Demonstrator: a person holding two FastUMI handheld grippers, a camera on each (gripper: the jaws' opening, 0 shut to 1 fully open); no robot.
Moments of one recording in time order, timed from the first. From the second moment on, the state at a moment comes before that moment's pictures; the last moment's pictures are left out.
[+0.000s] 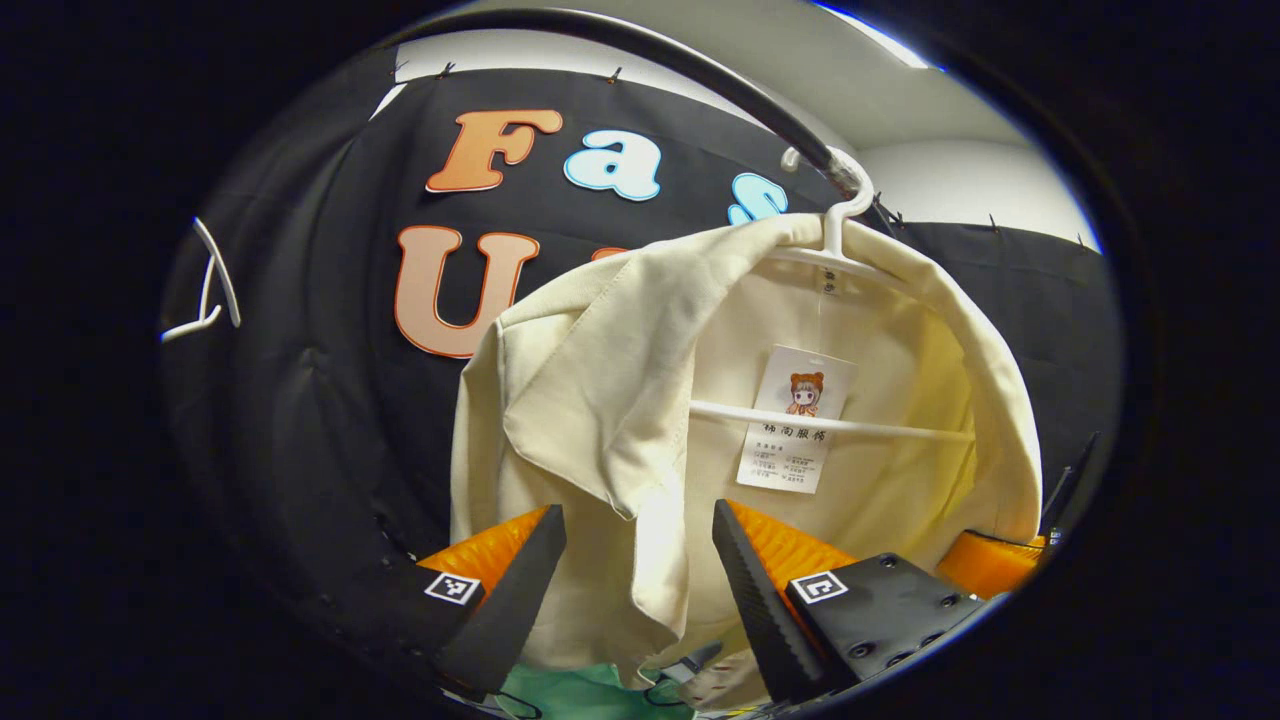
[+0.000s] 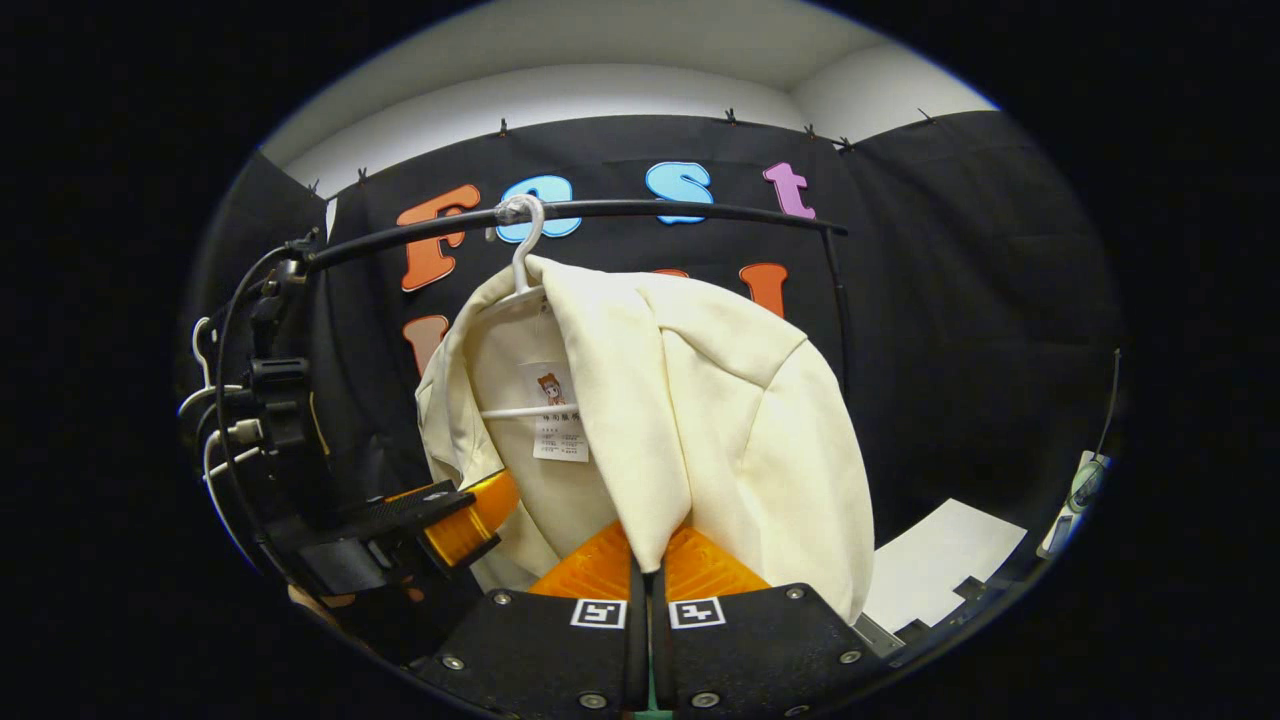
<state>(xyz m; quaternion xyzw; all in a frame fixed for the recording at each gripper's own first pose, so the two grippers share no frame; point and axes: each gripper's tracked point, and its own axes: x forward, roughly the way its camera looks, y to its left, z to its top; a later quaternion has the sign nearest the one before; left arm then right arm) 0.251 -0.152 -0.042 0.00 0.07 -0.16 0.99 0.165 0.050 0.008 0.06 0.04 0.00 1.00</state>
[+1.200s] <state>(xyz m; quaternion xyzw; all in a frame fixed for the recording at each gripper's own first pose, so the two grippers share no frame) 0.252 -0.164 -0.051 0.01 0.12 -0.21 0.97 0.158 0.045 0.047 0.07 0.01 0.00 1.00</state>
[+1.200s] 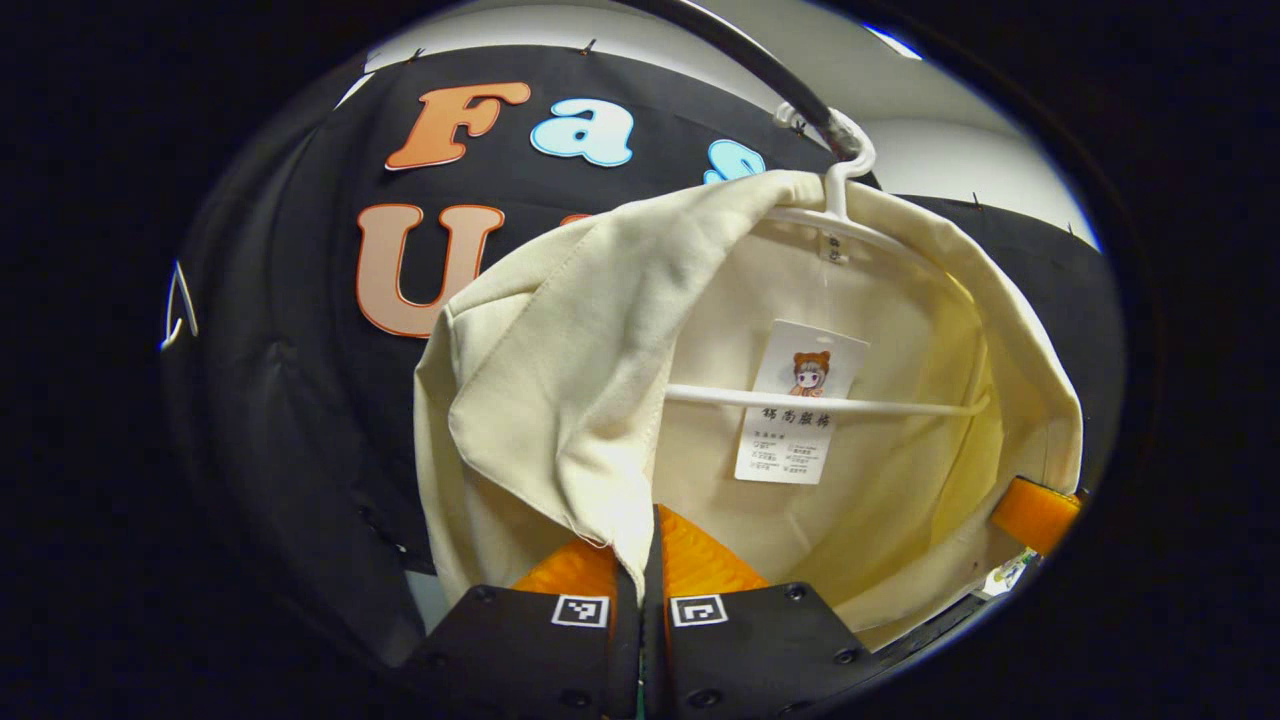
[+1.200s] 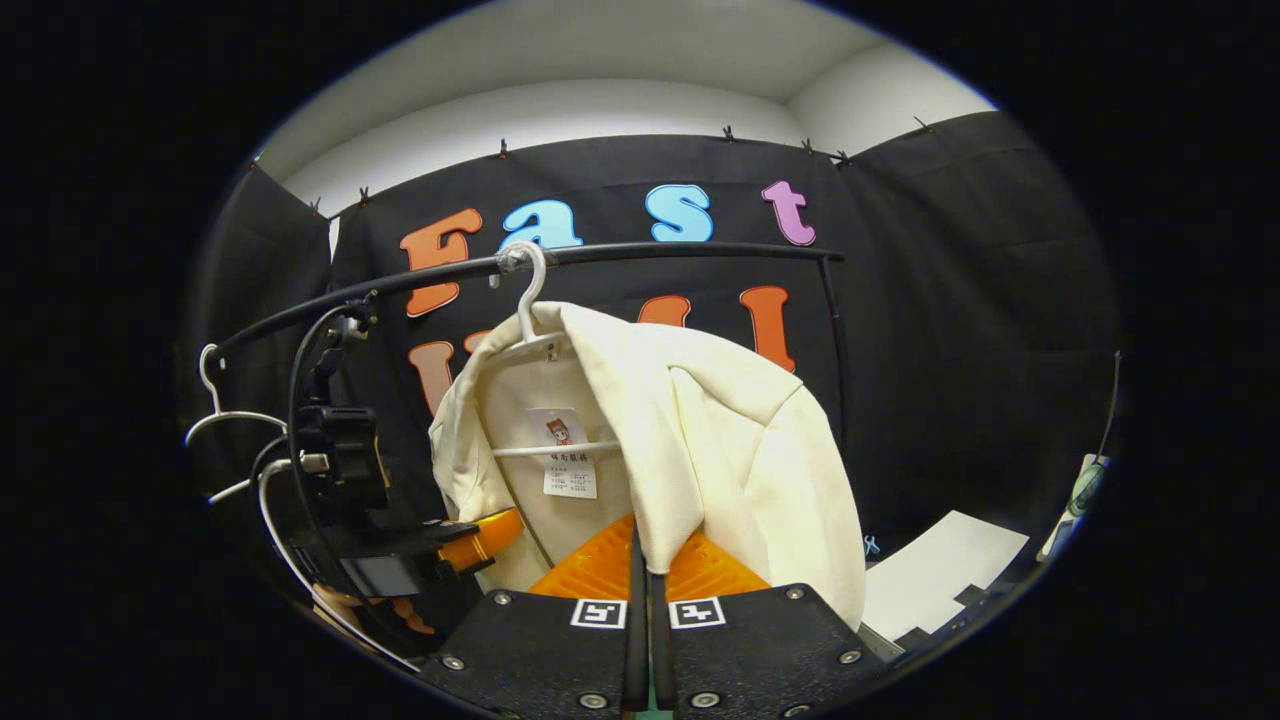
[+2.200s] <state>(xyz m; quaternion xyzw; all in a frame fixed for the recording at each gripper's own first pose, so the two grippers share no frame) 0.237 -0.060 0.131 0.07 -0.06 -0.14 0.99 0.142 -0.066 0.175 0.04 -0.11 -0.08 0.99</state>
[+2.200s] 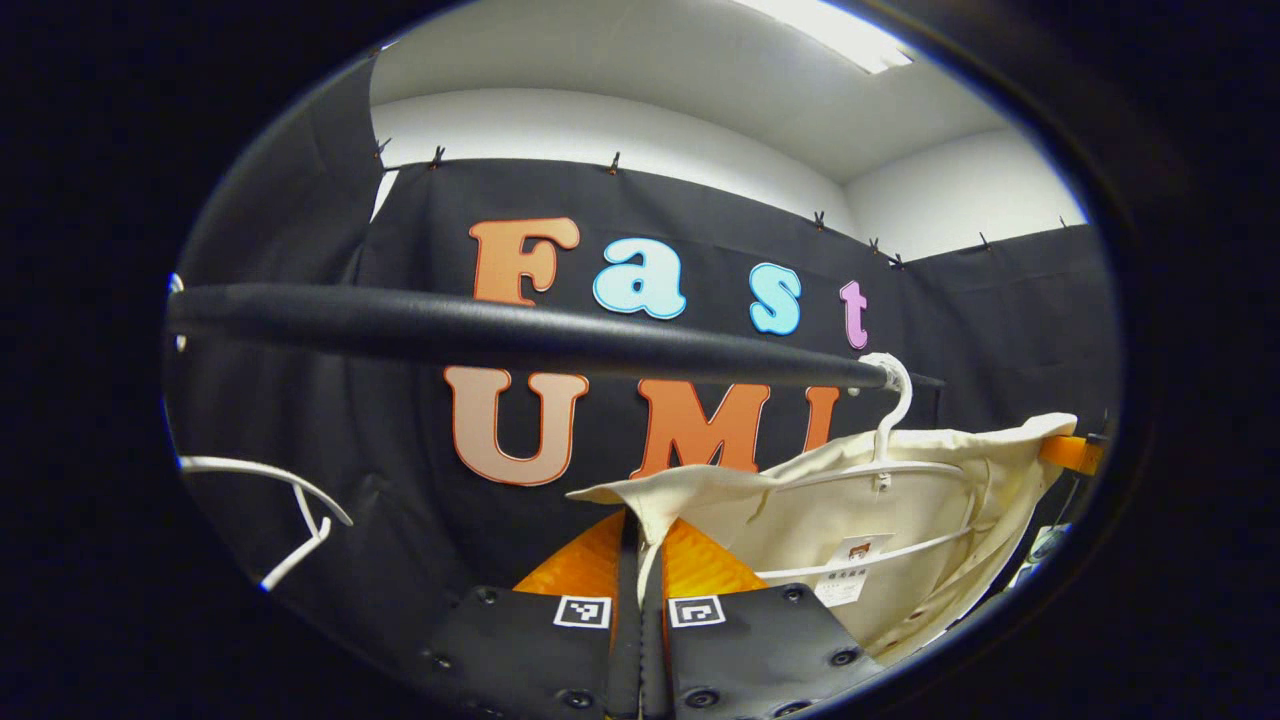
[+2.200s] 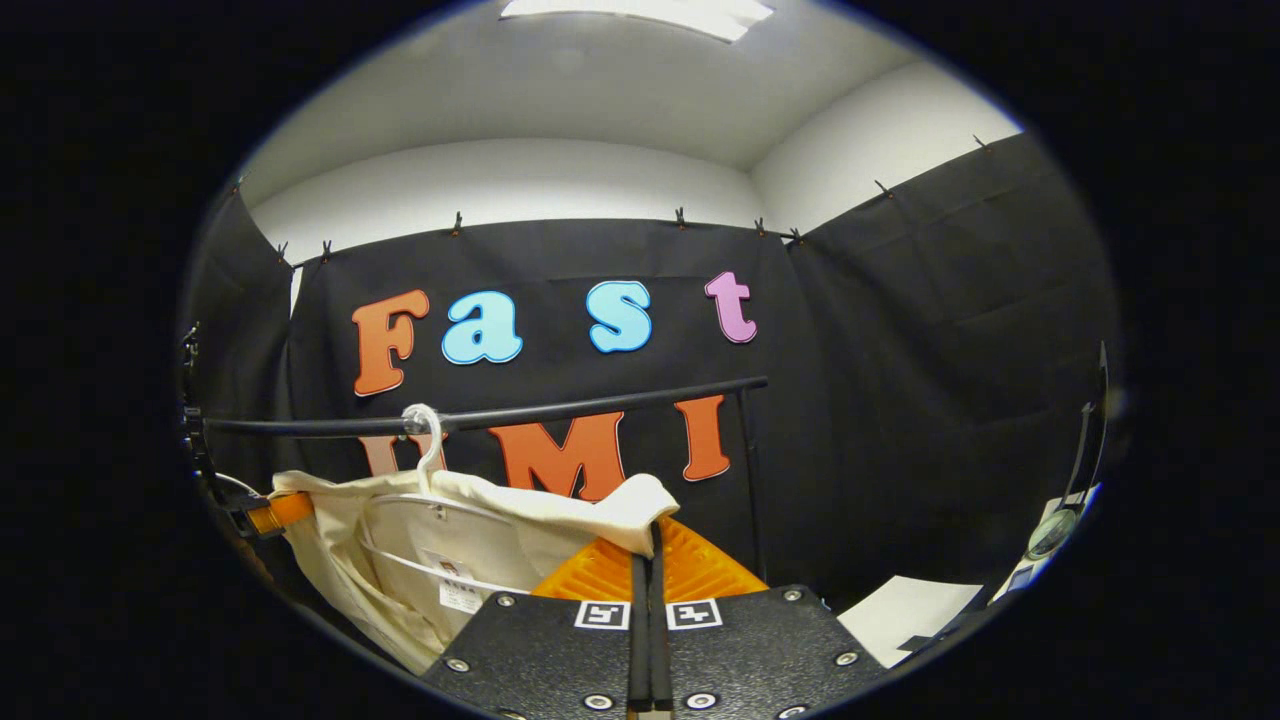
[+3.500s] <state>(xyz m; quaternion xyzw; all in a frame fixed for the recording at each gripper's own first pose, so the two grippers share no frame) 0.252 -0.094 0.132 0.11 -0.06 -0.16 0.98 0.206 -0.148 0.114 -0.08 -0.04 -0.12 0.99</state>
